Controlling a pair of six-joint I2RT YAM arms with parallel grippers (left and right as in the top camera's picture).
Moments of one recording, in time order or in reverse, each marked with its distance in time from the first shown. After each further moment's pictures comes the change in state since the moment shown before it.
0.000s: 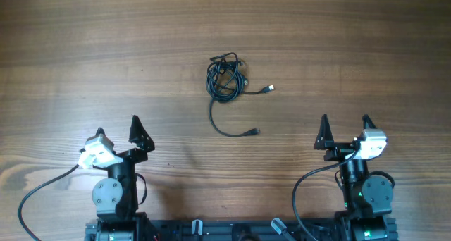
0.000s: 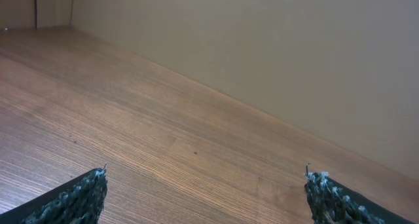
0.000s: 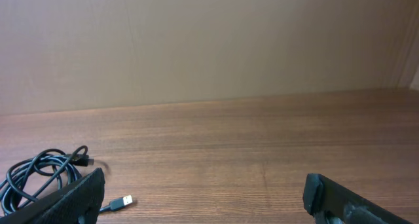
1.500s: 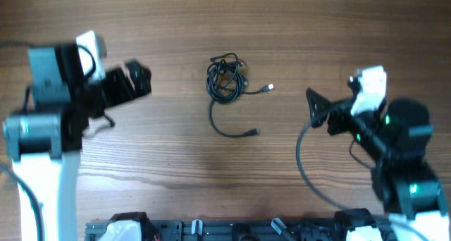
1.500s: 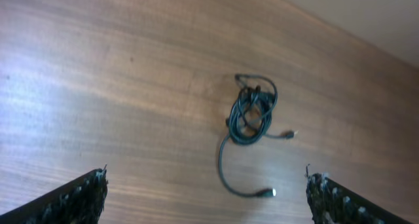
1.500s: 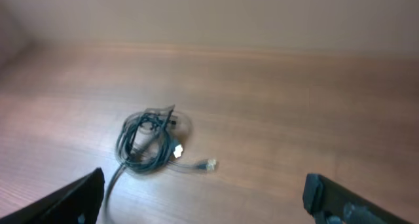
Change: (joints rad) left arm 0.001 1.216 1.501 -1.107 0.380 0.055; right arm 0.001 0.792 0.889 -0.561 -0.338 -0.034
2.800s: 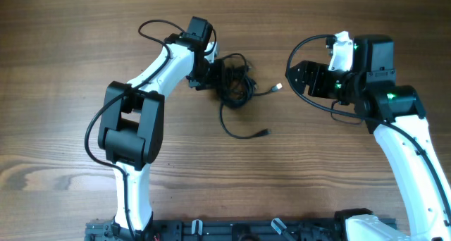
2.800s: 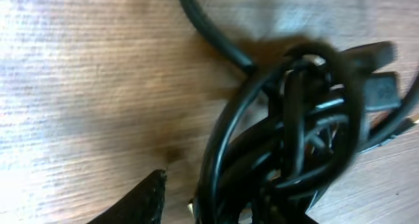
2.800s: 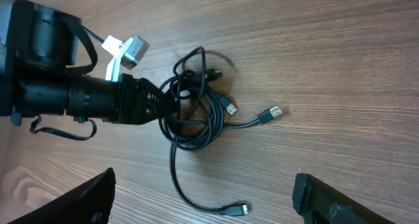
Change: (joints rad) left arm -0.373 0.953 0.096 0.359 0.122 -0.039; right arm 0.000 0.494 0.247 -0.151 -0.164 0.257
